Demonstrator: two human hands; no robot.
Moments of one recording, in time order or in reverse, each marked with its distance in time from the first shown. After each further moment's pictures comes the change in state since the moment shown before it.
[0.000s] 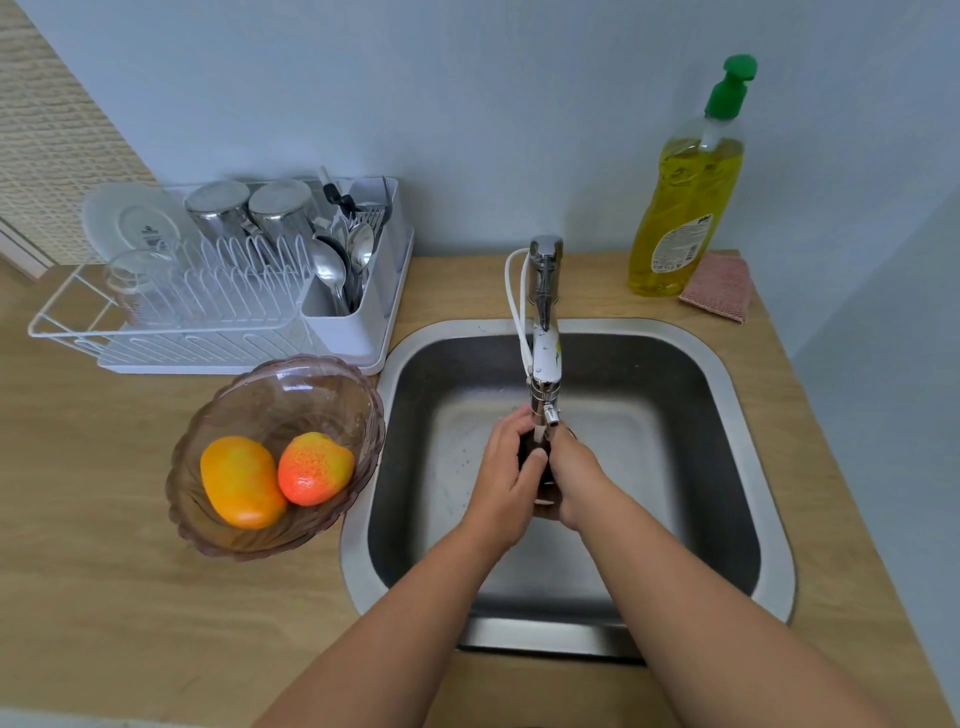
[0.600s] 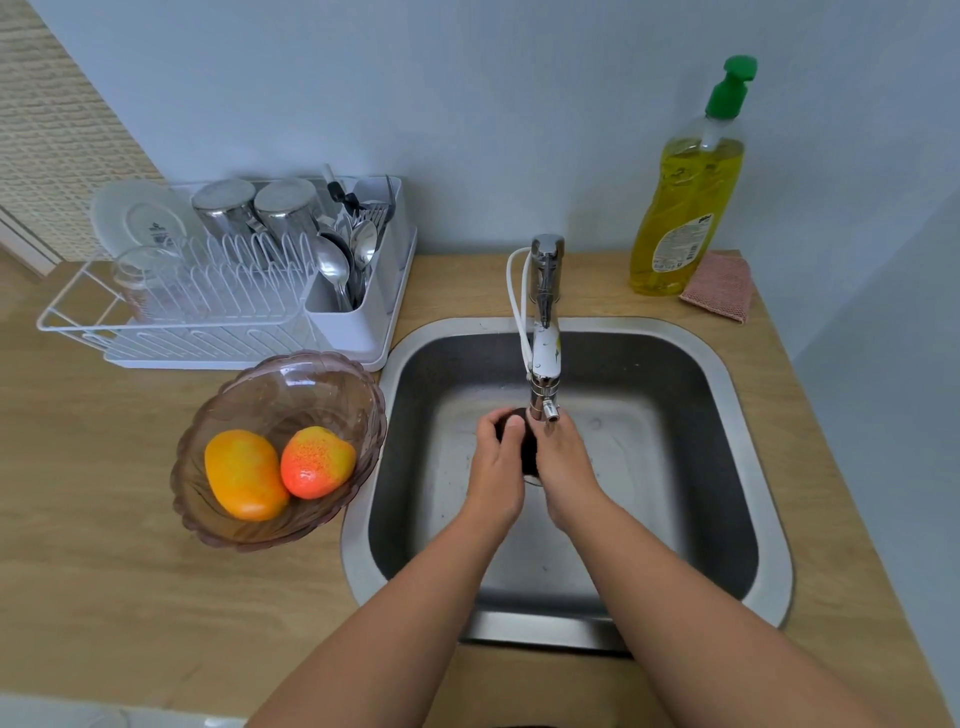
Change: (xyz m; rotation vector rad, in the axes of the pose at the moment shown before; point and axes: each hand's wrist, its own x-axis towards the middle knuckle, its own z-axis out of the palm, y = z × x) left_hand 0.006 0.010 0.003 -0.303 0.161 -0.324; right_hand -0.010 0.004 0.009 -0.109 0.060 -0.398
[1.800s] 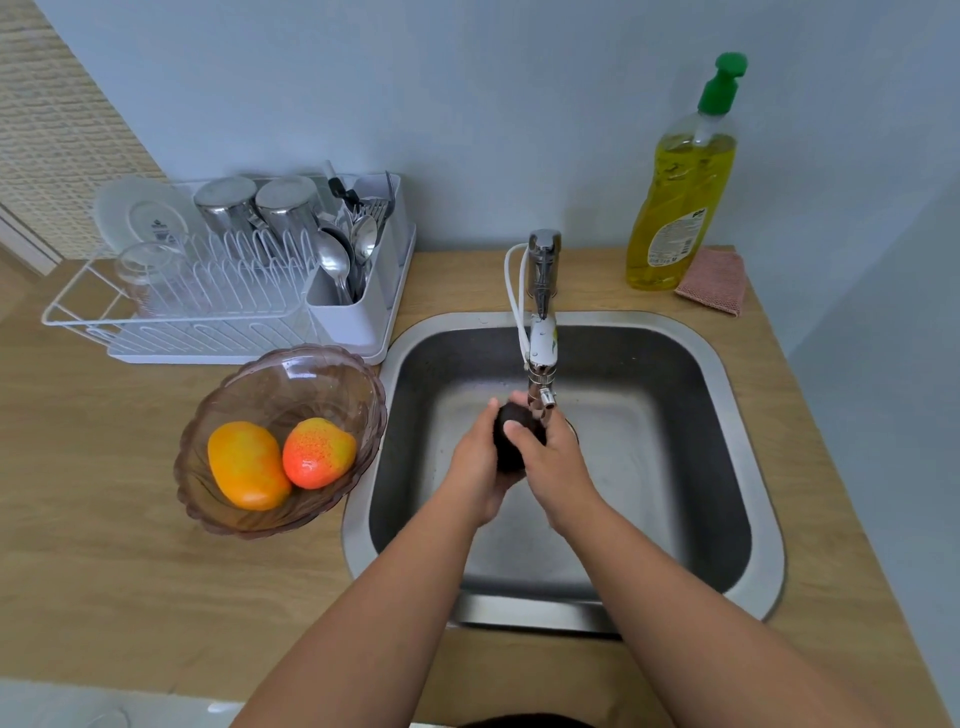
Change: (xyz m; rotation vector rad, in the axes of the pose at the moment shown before) left_hand 0.000 0.024 -0.012 -0.363 -0.041 -0.364; right_hand -0.024 0.005 -0.001 -0.034 -0.097 -0.197
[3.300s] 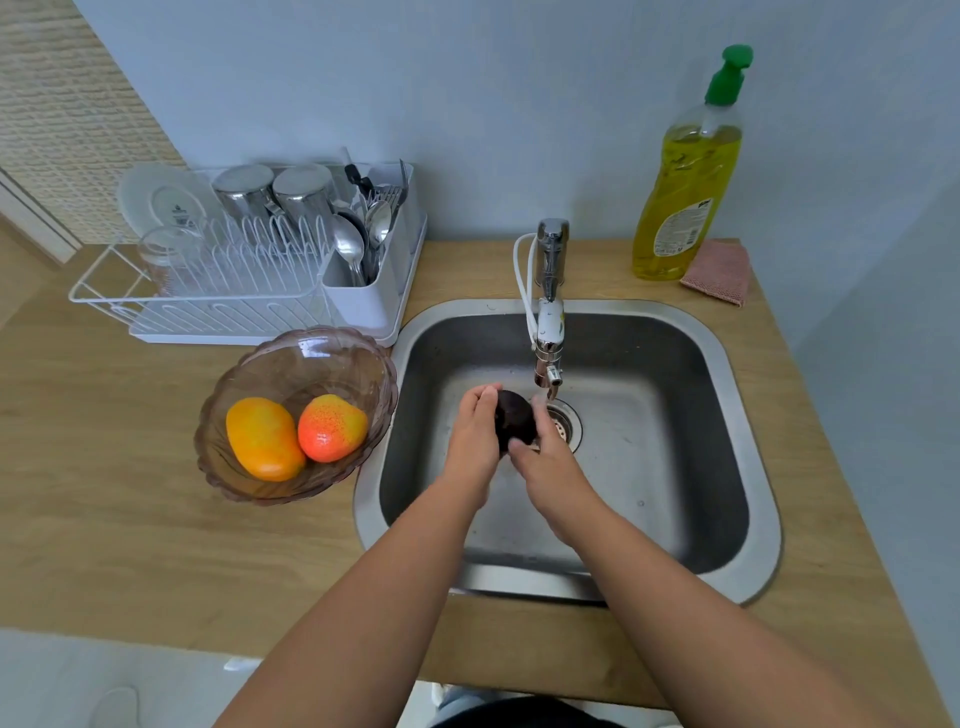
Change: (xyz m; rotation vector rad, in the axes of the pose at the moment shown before) left_hand -0.014 -0.003 -0.011 0.335 0.124 0.261; right_hand -0.031 0.005 0.001 -0.095 -0.170 0.082
